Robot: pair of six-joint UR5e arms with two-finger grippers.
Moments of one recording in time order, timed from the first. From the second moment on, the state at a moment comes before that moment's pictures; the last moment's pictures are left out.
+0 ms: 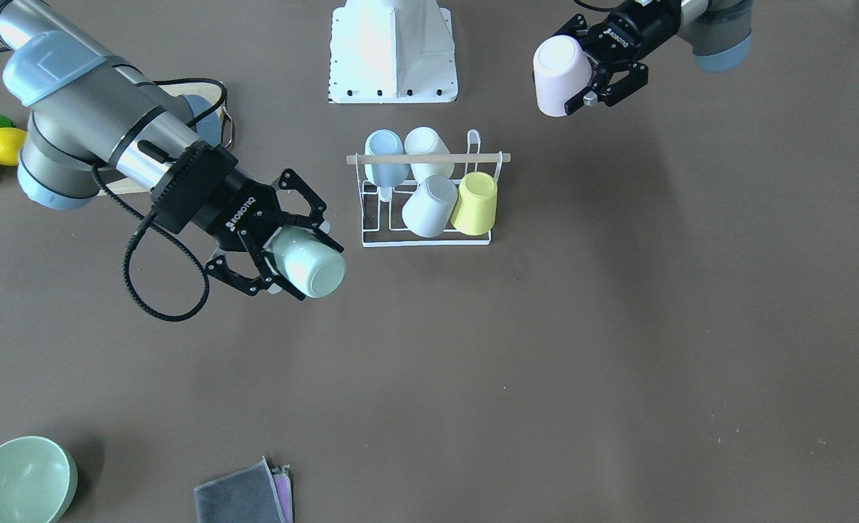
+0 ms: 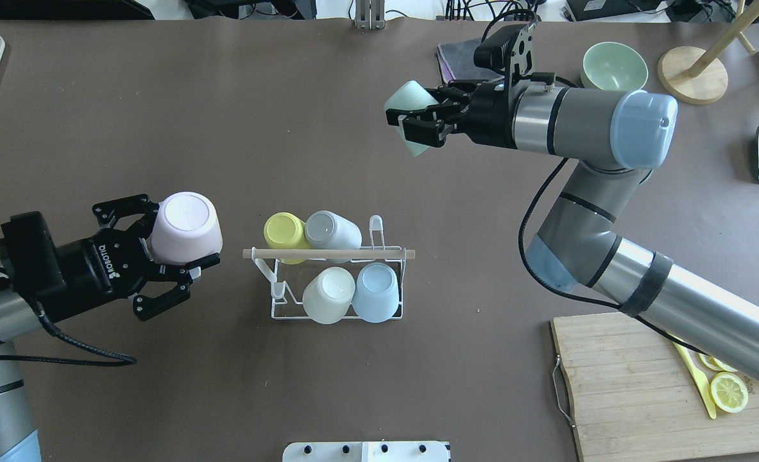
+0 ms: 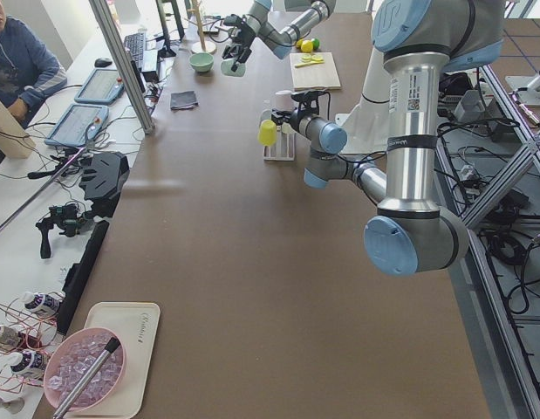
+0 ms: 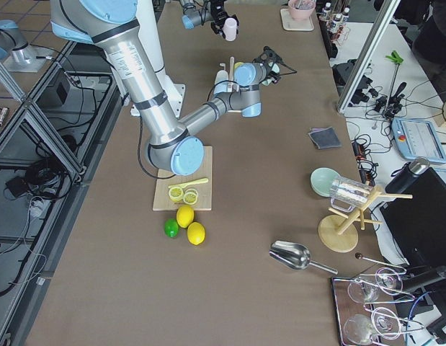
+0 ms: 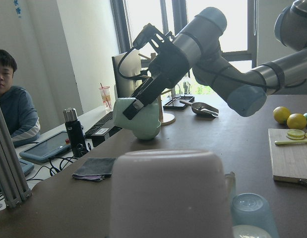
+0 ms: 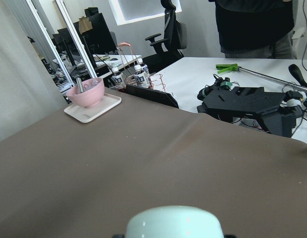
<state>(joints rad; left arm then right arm) -0.42 -1.59 -1.91 -3.20 -1.42 -0.21 0.69 -1.02 1.51 -0.21 1.78 0.76</state>
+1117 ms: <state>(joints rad) -0.30 -1.76 -1.72 -3.27 -1.34 -0.22 0.45 -0.99 1.39 0.10 1.40 0.64</state>
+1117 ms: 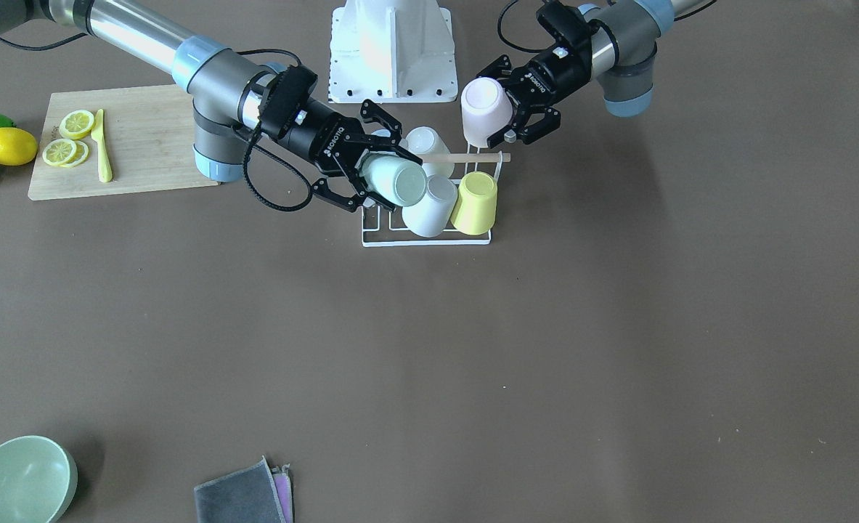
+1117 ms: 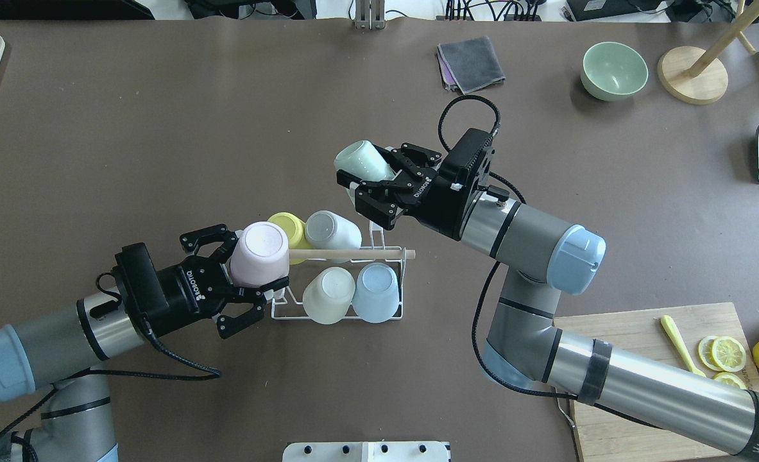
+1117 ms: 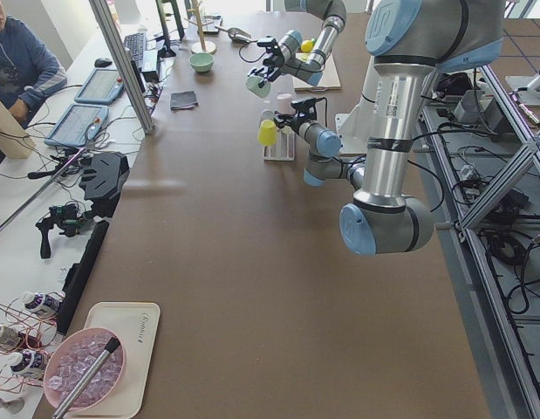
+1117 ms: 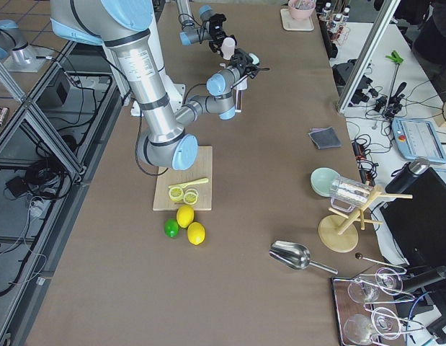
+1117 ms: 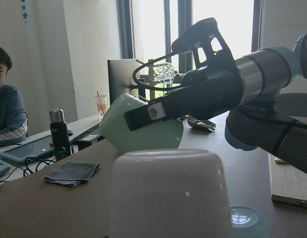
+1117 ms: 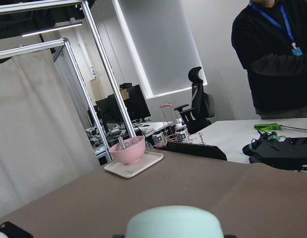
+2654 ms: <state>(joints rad) -0.26 -1.76 -1.66 -3.34 -1.30 -0.22 0.39 -0.98 1.28 0.26 1.35 0.56</state>
